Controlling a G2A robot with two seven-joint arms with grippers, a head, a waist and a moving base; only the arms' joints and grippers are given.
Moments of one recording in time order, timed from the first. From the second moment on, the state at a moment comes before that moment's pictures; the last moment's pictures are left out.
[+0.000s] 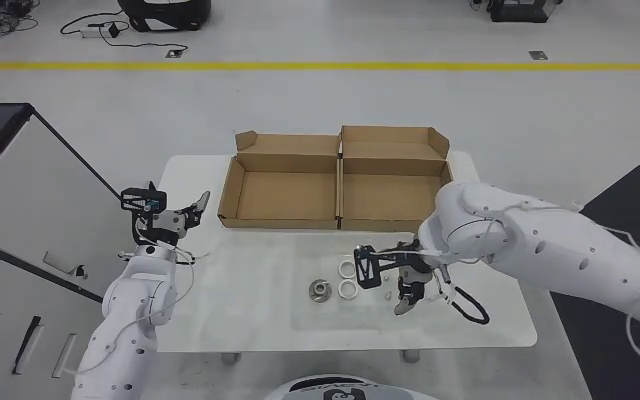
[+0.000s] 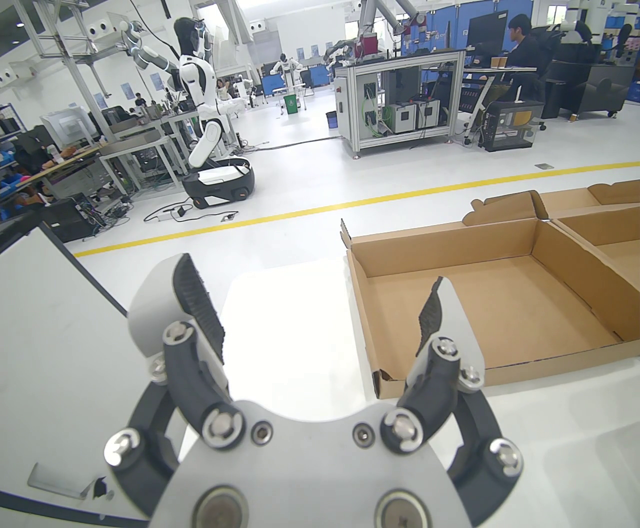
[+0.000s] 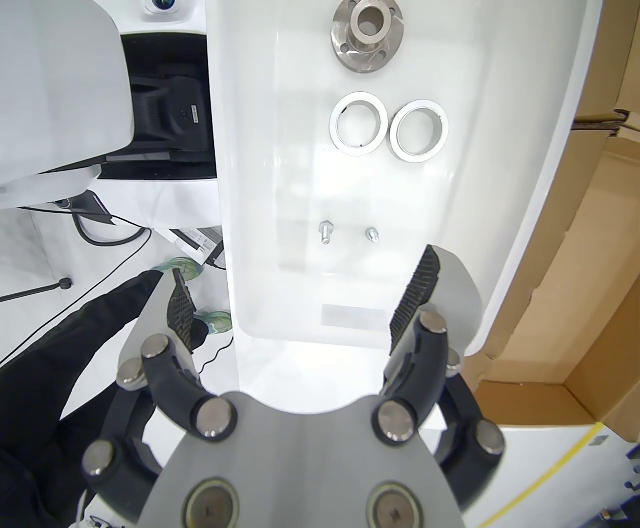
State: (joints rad) left arm 1.73 -1.15 -1.60 -1.80 1.33 0.00 0.00; right arm -0.42 -0.67 0.17 -1.94 -0.23 -0.56 1.26
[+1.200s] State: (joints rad) left arm 1.73 -1.15 -1.60 -1.80 1.33 0.00 0.00; right arm -0.51 -0.72 0.17 -1.83 -0.32 -0.58 1.25
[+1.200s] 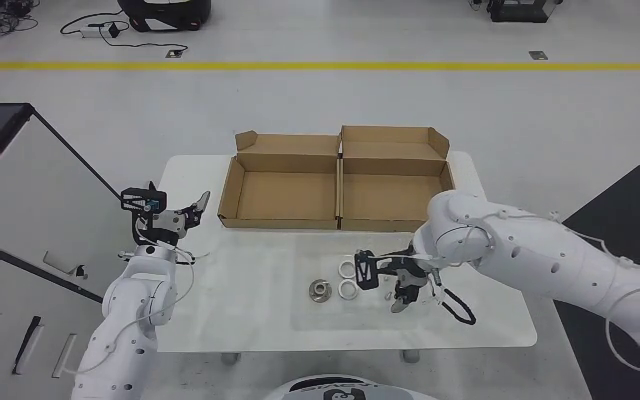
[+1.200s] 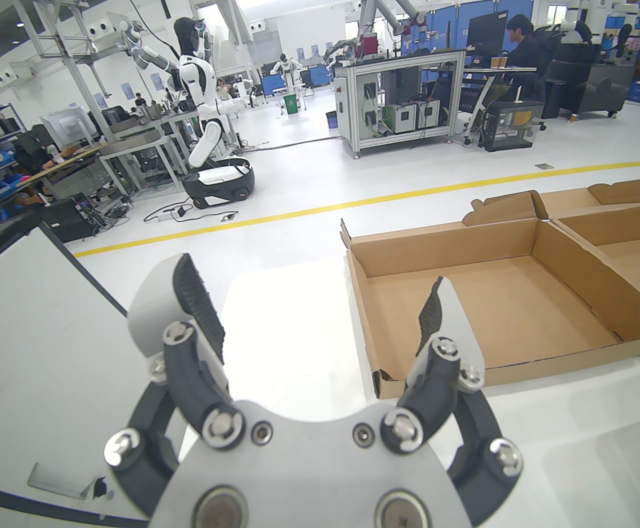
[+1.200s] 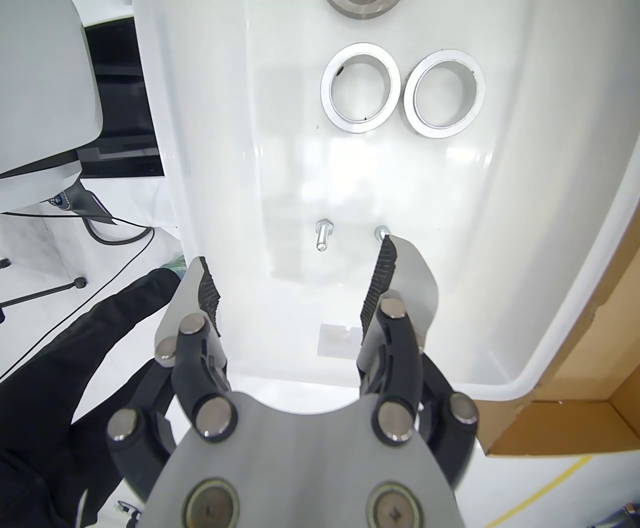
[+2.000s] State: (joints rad) left arm 1.73 -1.15 -1.60 -1.80 1.33 0.00 0.00; right arm -0.54 -0.72 0.17 -1.80 -0.31 -0.58 1.24
